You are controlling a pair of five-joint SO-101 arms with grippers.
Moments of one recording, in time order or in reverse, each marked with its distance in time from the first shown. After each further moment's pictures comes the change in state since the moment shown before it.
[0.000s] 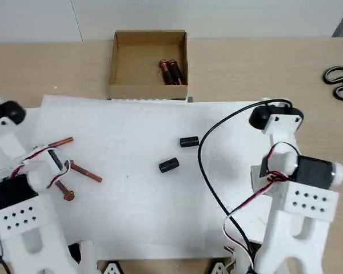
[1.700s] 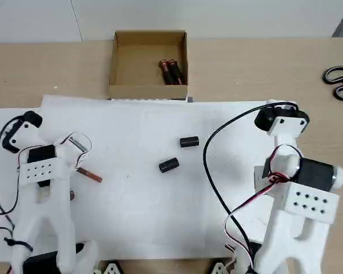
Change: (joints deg) left arm 8.4 25.8 5.5 -17.7 22.9; right arm 1.9 -0.6 3.6 -3.6 0.0
